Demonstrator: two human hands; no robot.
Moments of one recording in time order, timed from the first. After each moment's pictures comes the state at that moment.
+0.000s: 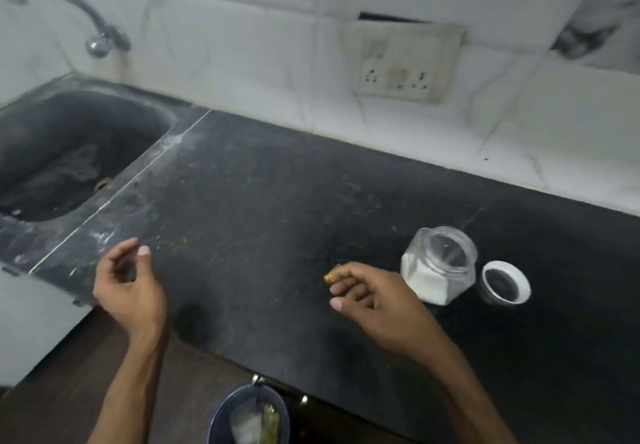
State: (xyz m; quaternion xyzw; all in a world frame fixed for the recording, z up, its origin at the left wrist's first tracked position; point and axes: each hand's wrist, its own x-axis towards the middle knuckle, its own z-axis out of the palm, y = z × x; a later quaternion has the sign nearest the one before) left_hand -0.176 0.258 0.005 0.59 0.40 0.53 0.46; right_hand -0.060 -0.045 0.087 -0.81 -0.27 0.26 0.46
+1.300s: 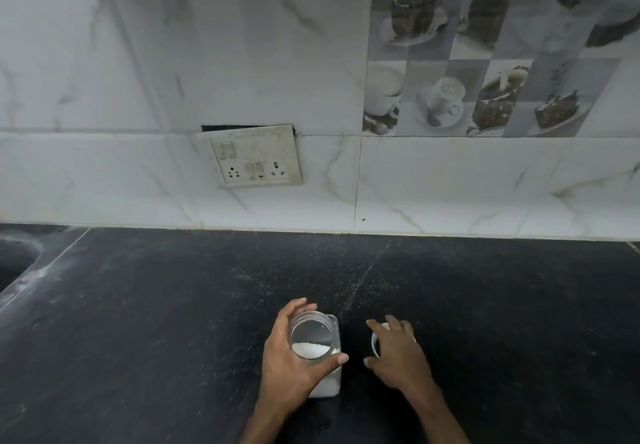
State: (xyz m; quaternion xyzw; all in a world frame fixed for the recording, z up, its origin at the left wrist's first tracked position) left_hand 0.022 -0.037 0.017 0.80 0.04 0.18 0.57; right_hand 0.091 -0.221 0.008 -0.97 -0.06 0.16 0.15
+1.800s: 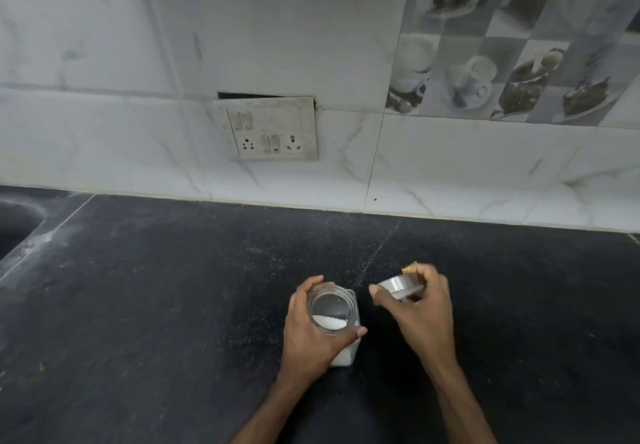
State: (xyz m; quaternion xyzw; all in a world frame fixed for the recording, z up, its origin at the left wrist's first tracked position) left_hand 0.021 -0.035 0.005 0.79 0.07 0.18 0.58; right_hand 0.062 -0.204 0.062 -0.84 0.03 -0.11 0.52
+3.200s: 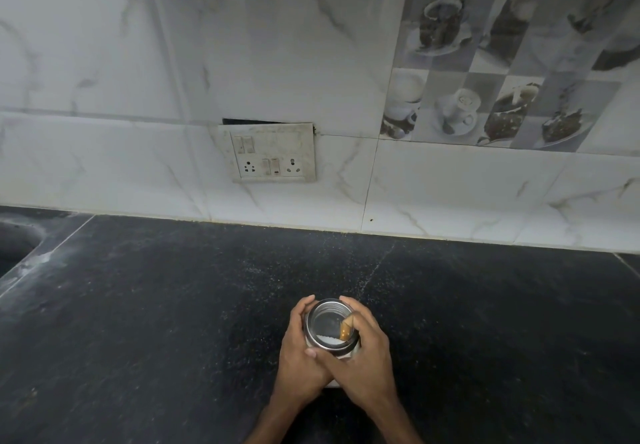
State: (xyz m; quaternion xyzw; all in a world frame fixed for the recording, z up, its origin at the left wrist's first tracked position) left_hand 0.015 -0.023 -0.006 0.79 0.06 0.16 0.58; right_hand 0.028 -0.144 0.029 -0.86 -0.13 -0.07 0.50
